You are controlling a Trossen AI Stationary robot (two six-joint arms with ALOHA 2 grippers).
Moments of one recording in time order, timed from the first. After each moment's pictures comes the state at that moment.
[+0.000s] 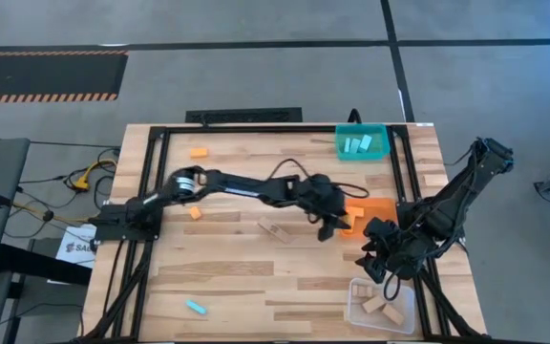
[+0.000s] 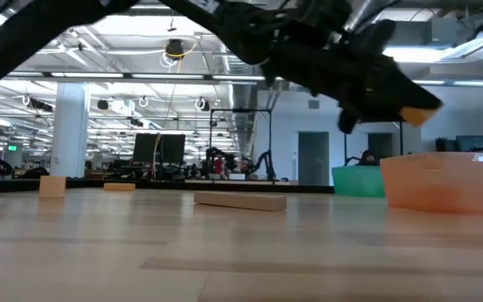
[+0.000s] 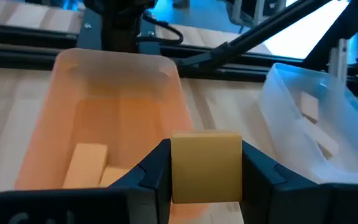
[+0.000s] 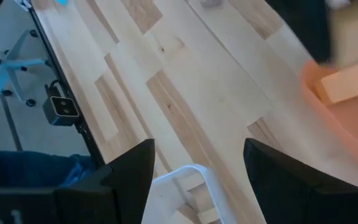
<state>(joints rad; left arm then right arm) 0.05 2.38 1.91 0.01 0.33 -0.09 0.78 1.14 1.00 -0.89 0.36 1.39</state>
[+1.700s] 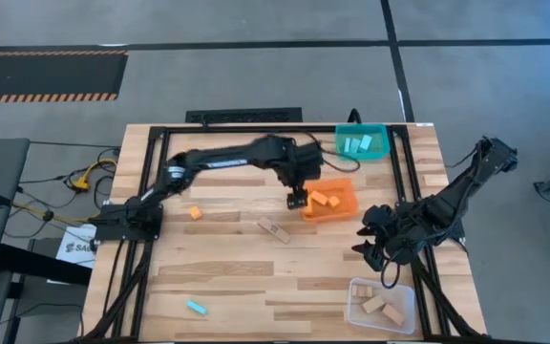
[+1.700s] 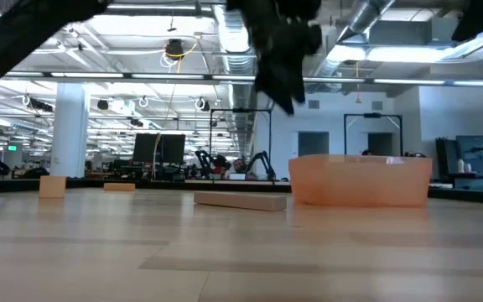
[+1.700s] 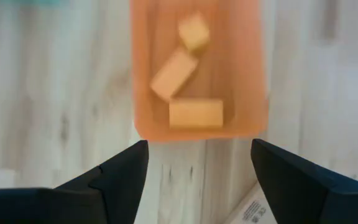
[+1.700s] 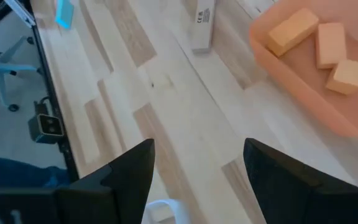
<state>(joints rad) 0.15 2.26 2.29 -1.17 0.07 0.04 0.69 1.08 1.00 -0.91 0.43 1.16</state>
